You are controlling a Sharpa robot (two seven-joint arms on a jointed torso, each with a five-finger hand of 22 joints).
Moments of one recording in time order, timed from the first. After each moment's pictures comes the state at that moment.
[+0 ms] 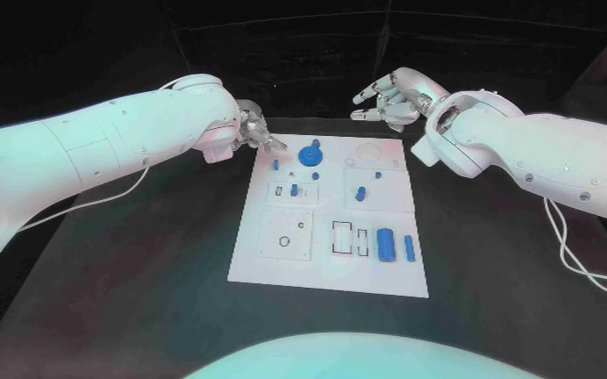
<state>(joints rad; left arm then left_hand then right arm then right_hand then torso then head) 1.37 -0.59 -0.10 1.13 -0.99 0.16 -0.53 1.02 -0.04 0.10 0.19 0.05 0.83 0.07 0.65 0.51 1.27 -0.01 1.10 0.97 1.47 -0.08 1.57 1.31 0.06 1.46 0.03 1.34 1.22 1.31 -0.71 -0.05 1.38 -0.95 -0.34 0.00 1.39 0.01 -0.06 0.13 0.23 0.87 0.16 0.12 0.07 1.23 0.08 1.05 1.05 1.47 0.00 1.26 1.11 0.12 1.18 0.11 1.22 0.98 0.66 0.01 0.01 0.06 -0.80</state>
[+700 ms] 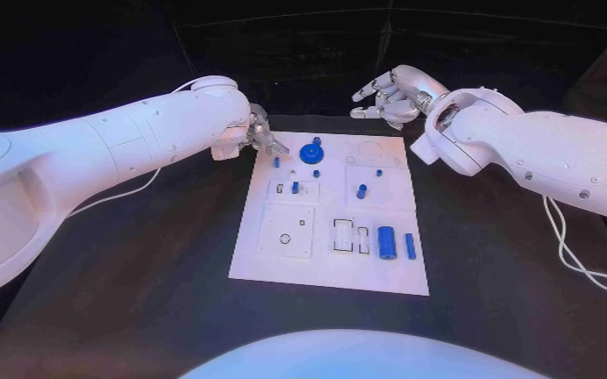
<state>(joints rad) 1.34 -0.48 -0.12 0.97 -1.04 0.22 -0.52 1.02 -0.04 0.04 0.22 0.05 0.84 0.07 0.64 0.49 1.27 -0.01 1.12 0.97 1.47 -0.08 1.57 1.31 0.06 1.46 0.03 1.34 1.23 1.31 -0.70 -0.05 1.38 -0.95 -0.34 0.00 1.39 0.01 -0.06 0.13 0.23 0.87 0.16 0.12 0.07 1.23 0.08 1.05 1.05 1.47 0.00 1.26 1.11 0.12 1.18 0.11 1.22 0.98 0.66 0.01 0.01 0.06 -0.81</state>
